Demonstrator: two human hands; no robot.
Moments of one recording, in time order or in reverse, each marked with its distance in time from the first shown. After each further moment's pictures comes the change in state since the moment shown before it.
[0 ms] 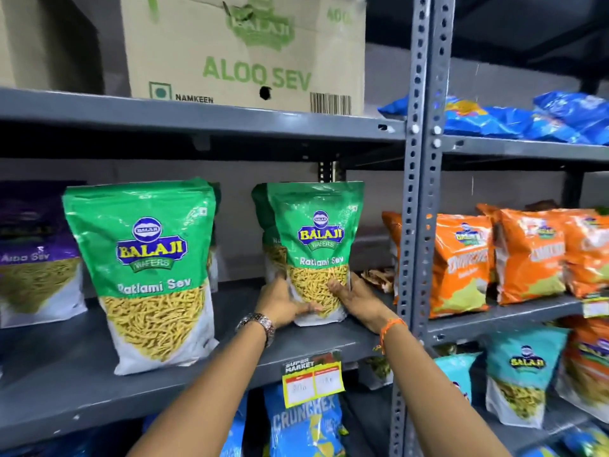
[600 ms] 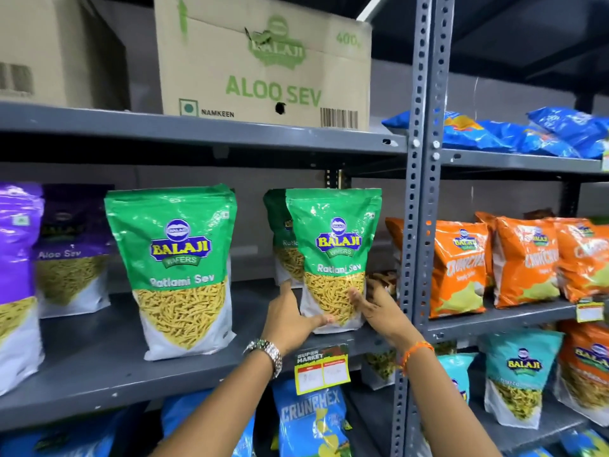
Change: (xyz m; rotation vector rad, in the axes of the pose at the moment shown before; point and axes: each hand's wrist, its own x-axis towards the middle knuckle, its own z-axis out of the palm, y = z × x) left_hand -0.069 0.005 -0.004 -0.035 0.096 0.045; right_hand -0.065 -0.032 -0.009 -0.201 0.117 0.032
